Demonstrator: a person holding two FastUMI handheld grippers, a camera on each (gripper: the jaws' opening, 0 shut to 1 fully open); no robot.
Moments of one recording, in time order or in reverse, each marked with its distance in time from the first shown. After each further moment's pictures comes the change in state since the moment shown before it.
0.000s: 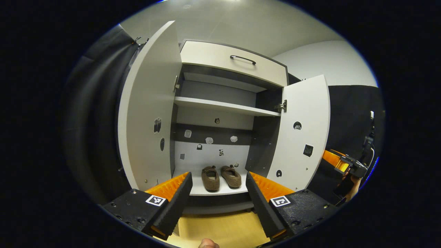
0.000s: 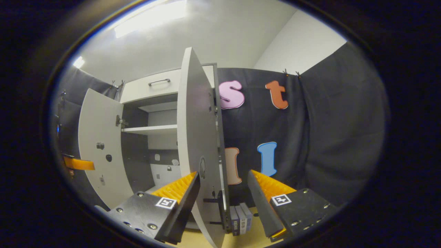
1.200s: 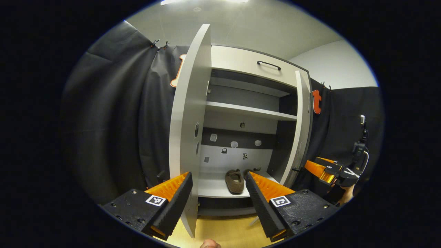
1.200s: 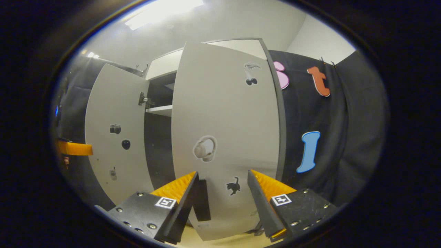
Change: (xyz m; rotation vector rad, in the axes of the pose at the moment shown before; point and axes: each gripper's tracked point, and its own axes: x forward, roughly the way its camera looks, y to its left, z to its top) left arm -0.010 0.065 0.009 -0.009 -0.025 0.153; right arm 0.078 0.127 -0.063 -0.024 0.122 0.214
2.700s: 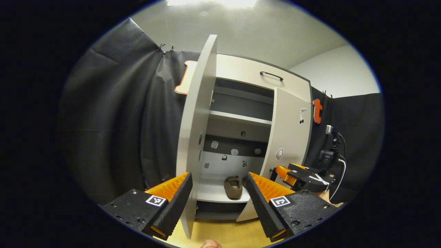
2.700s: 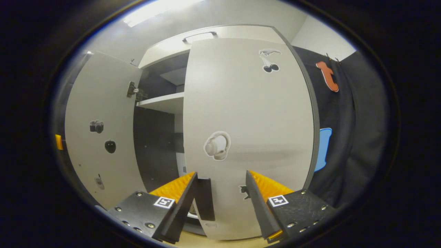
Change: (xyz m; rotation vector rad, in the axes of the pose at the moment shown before) left arm -0.018 0.013 0.022 -0.038 -0.075 0.030; right arm 0.084 0.032 -0.014 -0.003 0.018 -0.035
